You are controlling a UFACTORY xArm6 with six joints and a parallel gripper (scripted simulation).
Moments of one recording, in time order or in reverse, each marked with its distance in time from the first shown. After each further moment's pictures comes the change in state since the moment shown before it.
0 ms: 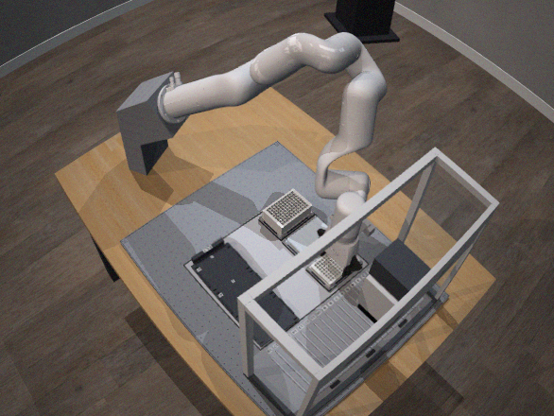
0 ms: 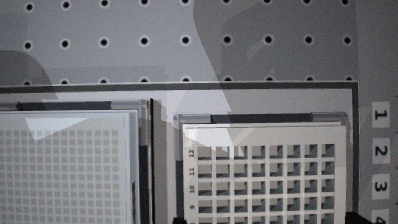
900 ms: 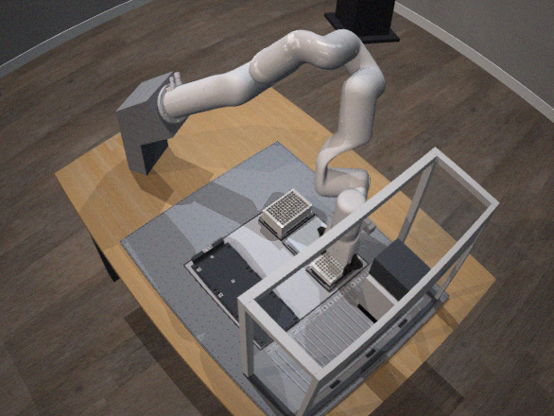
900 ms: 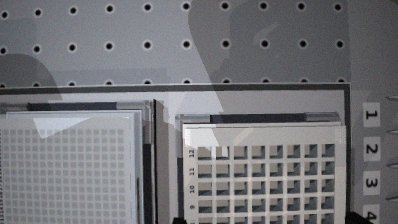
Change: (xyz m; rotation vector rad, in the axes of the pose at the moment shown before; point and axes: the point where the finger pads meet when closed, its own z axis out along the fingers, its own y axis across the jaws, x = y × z) arm 0.000 0.000 -0.010 0.000 0.000 0.000
